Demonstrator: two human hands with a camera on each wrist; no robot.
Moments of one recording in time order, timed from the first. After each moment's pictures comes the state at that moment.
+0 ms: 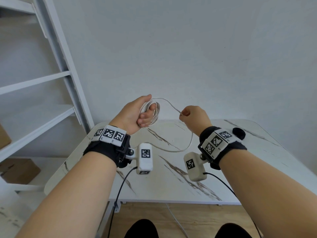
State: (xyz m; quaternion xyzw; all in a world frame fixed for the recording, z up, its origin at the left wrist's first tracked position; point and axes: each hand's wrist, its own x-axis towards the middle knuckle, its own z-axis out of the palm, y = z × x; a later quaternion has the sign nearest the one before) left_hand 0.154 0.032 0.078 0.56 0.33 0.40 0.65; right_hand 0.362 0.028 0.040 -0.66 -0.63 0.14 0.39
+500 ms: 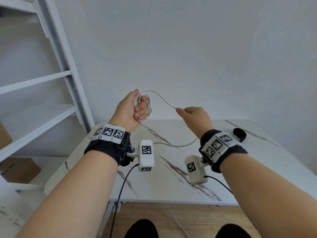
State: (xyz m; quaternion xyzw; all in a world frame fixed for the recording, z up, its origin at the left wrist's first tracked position) left_hand 0.148 0.042 0.078 0.44 0.28 0.54 0.67; right_hand 0.356 0.018 0.039 -0.63 -0.58 0.22 0.46
